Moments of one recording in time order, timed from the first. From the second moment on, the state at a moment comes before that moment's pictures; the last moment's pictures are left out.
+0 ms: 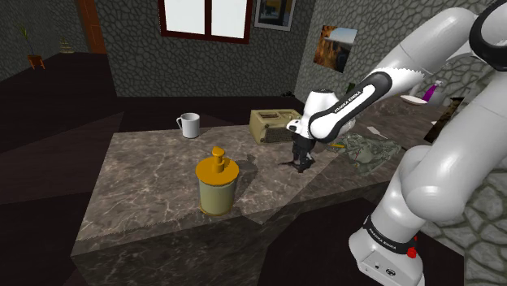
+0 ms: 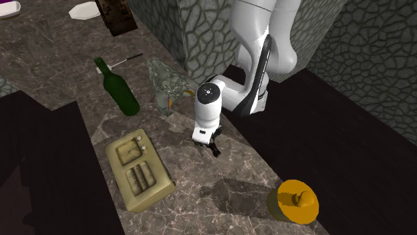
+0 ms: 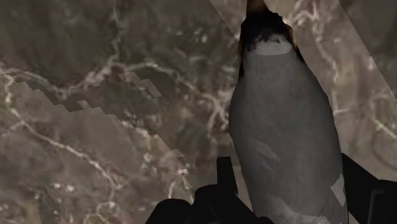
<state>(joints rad) 0.20 -0.18 -0.42 -2.81 -0.17 2.65 -1.07</state>
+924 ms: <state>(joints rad) 0.17 -0.39 -0.38 -2.76 -0.22 2.40 -1.03</state>
